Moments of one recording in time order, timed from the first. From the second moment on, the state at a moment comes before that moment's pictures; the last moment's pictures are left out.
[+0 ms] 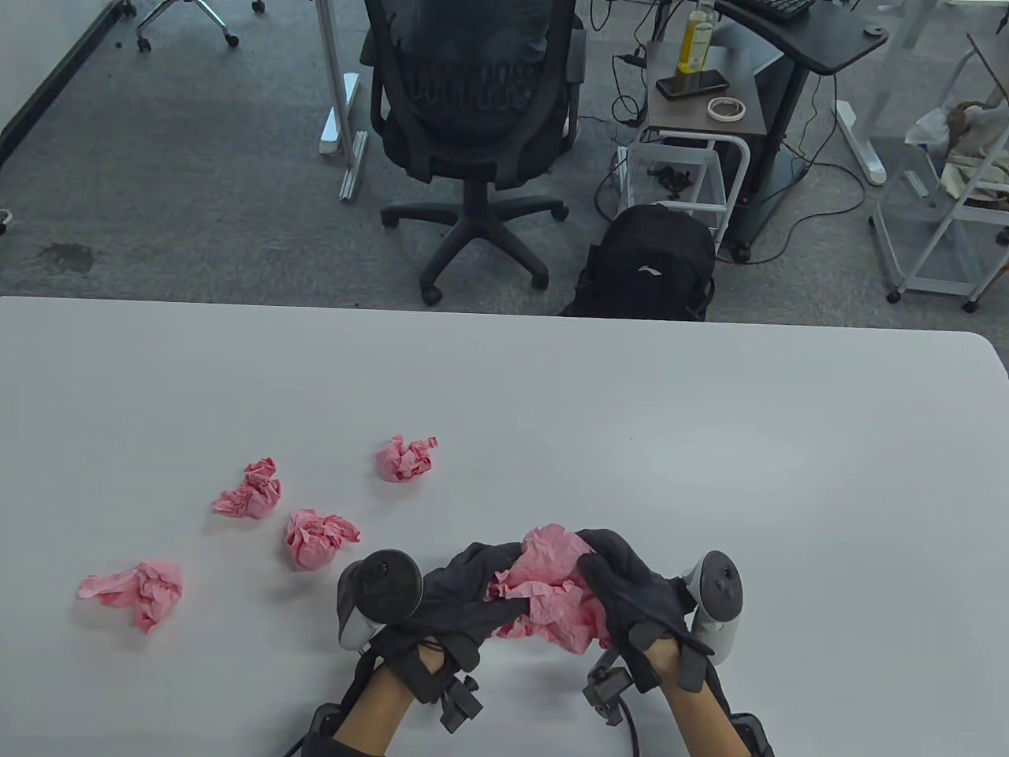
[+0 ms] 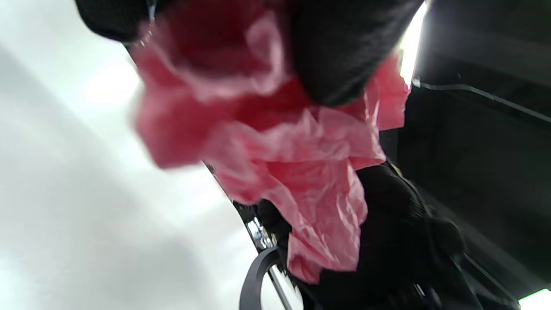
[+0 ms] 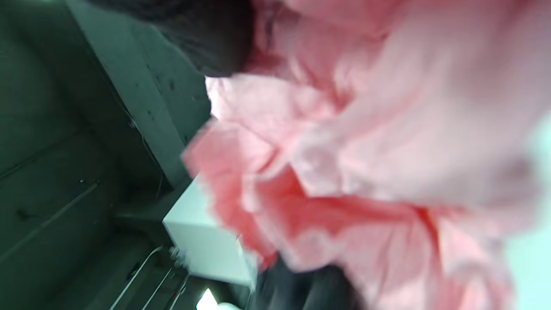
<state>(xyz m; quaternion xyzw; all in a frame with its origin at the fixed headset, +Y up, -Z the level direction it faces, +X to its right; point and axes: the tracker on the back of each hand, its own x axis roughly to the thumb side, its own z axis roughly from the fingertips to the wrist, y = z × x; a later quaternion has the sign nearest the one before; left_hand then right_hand) -0.111 -0.745 -0.289 -0.04 -0.31 0.49 0.82 0.167 -0.751 -0.294 0.15 -0.01 0.68 0.72</state>
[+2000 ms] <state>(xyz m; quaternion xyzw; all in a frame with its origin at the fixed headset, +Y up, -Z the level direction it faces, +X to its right) -0.097 -0.711 -0.278 0.08 -0.27 0.48 0.83 0.146 -0.714 -0.268 0.21 -0.11 0.90 0.36</state>
